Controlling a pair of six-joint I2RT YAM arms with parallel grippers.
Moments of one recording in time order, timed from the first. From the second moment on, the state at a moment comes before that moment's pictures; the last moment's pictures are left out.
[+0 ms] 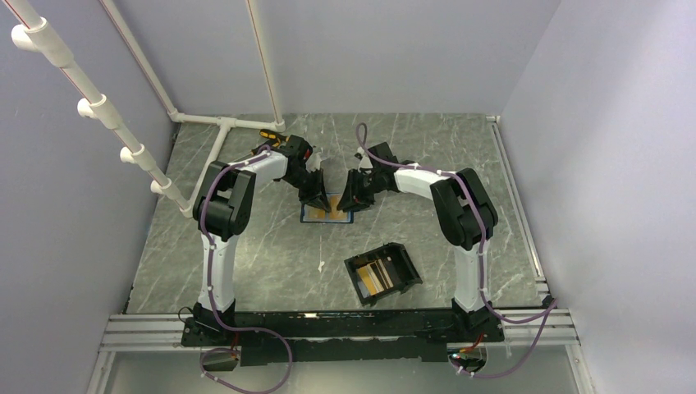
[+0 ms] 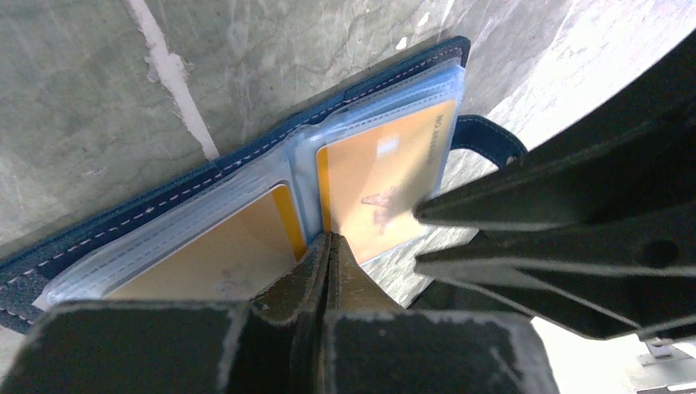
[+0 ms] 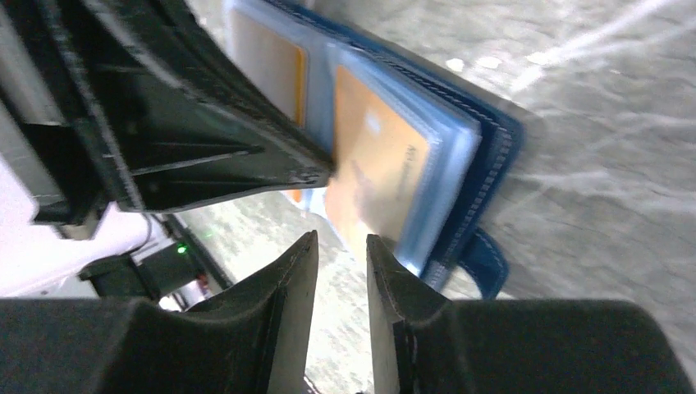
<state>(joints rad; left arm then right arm) -0.37 2.17 1.52 -0.61 0.63 -0.39 0.47 2.06 1.33 -0.23 -0.66 0.60</state>
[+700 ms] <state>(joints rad) -0.37 2.17 1.52 -0.61 0.64 -0.39 0.47 2.03 1.30 -0.29 -0.58 0.55</state>
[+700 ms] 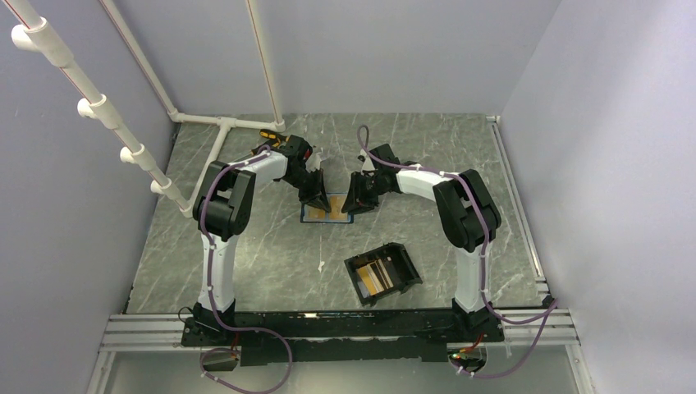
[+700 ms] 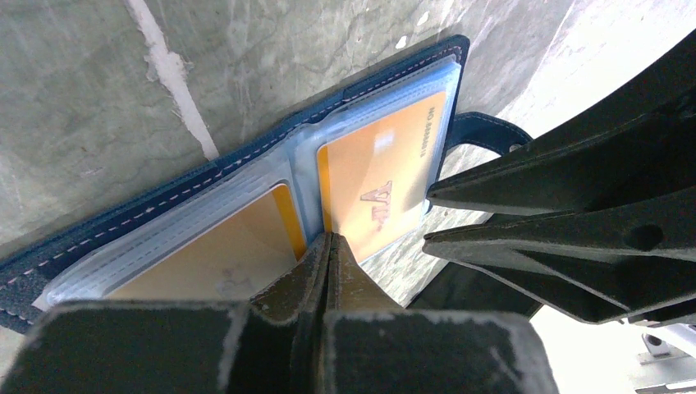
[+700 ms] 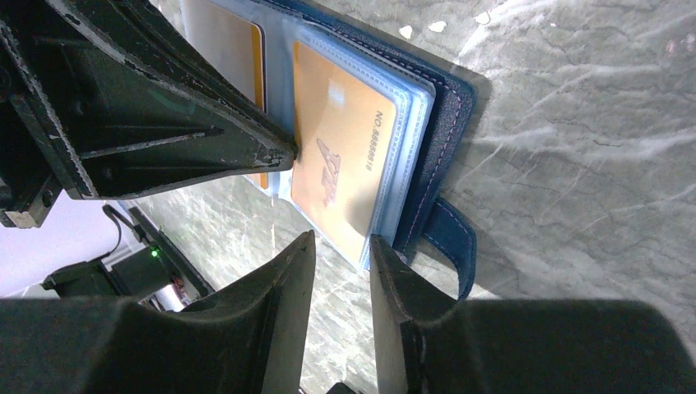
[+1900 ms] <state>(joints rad) -0.37 2.17 1.52 -0.61 0.65 -0.39 0.46 2.07 1.32 -0.27 -0.66 0.59</state>
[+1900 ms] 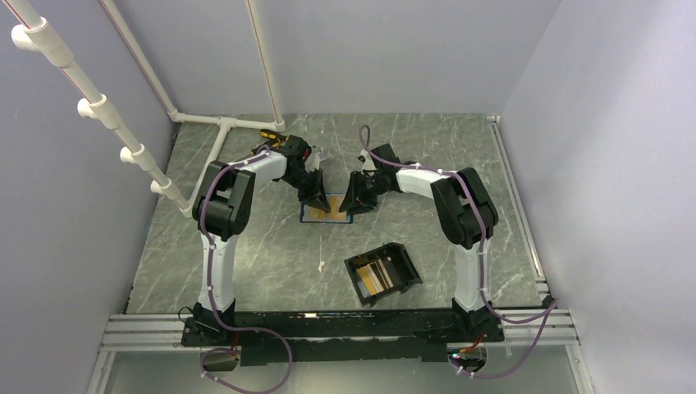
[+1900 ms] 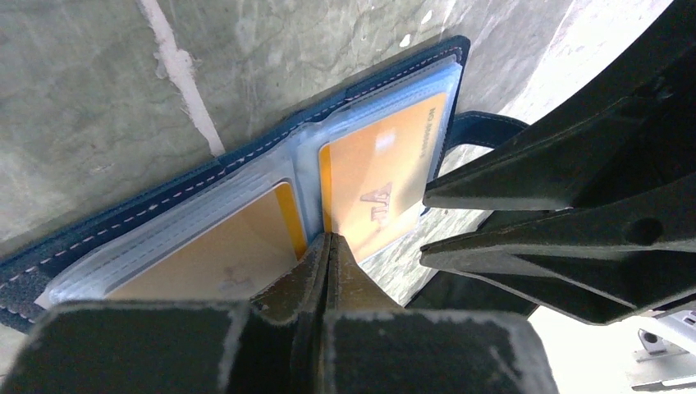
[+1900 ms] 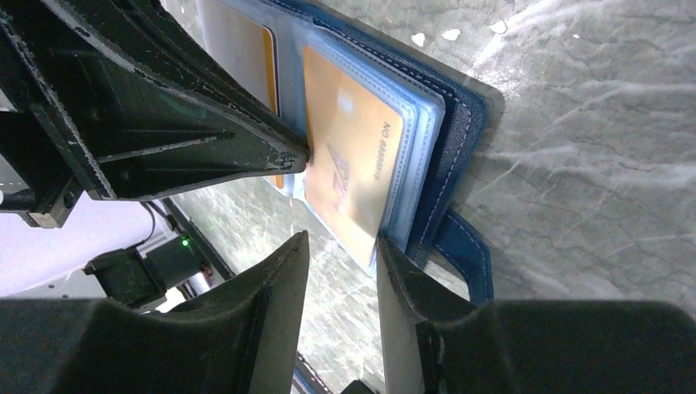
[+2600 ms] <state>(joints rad) -0.37 2.17 1.49 -0.58 0.72 -0.42 0.51 2.07 1.30 0.00 -0.83 0.79</state>
